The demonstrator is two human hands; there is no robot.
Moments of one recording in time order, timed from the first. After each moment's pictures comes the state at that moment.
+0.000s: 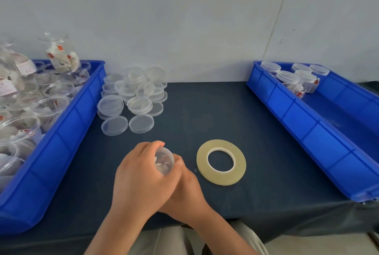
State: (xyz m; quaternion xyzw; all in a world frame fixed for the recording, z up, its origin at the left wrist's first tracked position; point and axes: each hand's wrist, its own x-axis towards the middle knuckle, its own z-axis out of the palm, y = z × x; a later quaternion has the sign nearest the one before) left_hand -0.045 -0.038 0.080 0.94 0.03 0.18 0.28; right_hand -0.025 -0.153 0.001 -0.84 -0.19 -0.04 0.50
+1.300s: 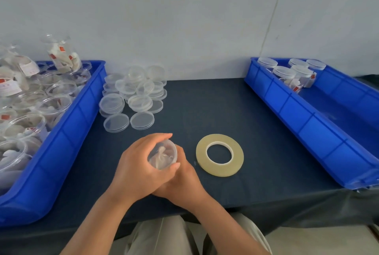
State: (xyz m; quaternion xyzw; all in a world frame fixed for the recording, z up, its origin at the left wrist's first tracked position) left_hand -0.029 -0.003 0.057 0.89 -0.15 0.18 0.38; right_hand -0.029 -0.152 0.015 -0.83 -0.17 -0.03 0.52
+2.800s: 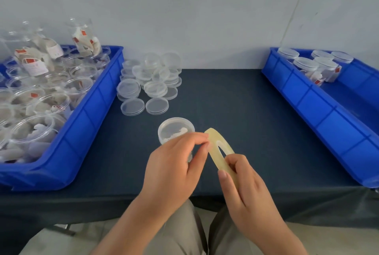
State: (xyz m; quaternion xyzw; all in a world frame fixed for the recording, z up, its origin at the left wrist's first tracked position) left_hand -0.090 -0.061 0.088 0.87 -0.15 0.29 0.38; right_hand -0.118 -0.245 0.058 -0.90 -0.12 -0.07 0.42
